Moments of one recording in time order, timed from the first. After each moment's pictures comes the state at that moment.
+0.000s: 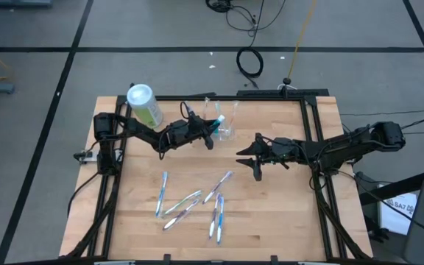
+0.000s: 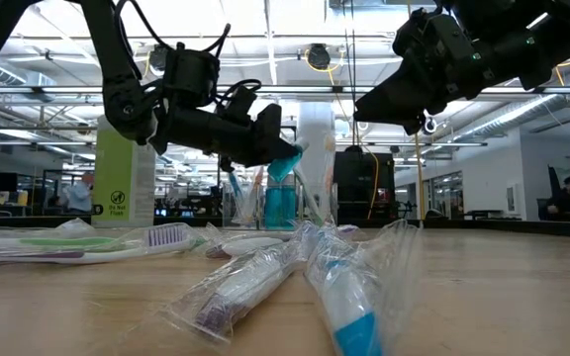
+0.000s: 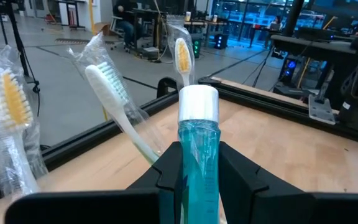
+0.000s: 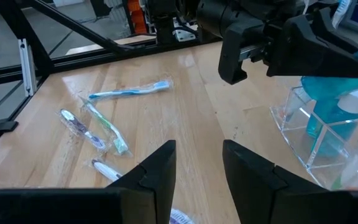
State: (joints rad) left arm 0.27 1.91 0.71 1.13 -0.21 -0.13; right arm 0.01 1.22 0.45 0.48 0.05 0.20
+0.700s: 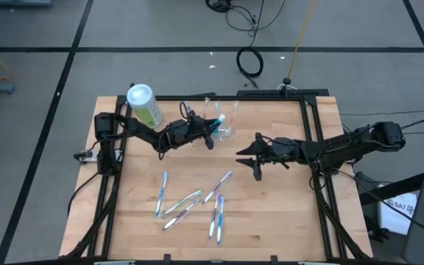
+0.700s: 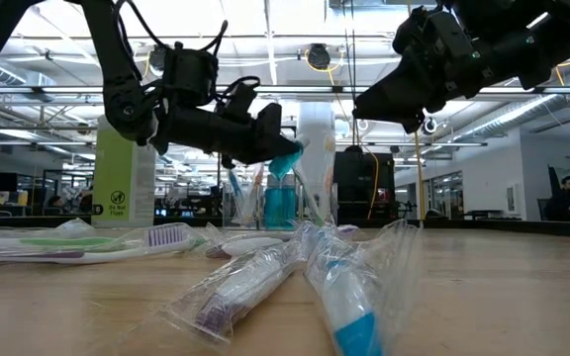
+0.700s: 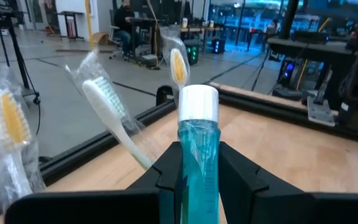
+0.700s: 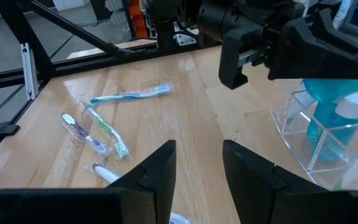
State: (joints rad) left arm 0.27 1.92 0.71 1.17 -0.20 -0.09; right arm 0.01 1.22 0.45 0.49 0.05 0.20
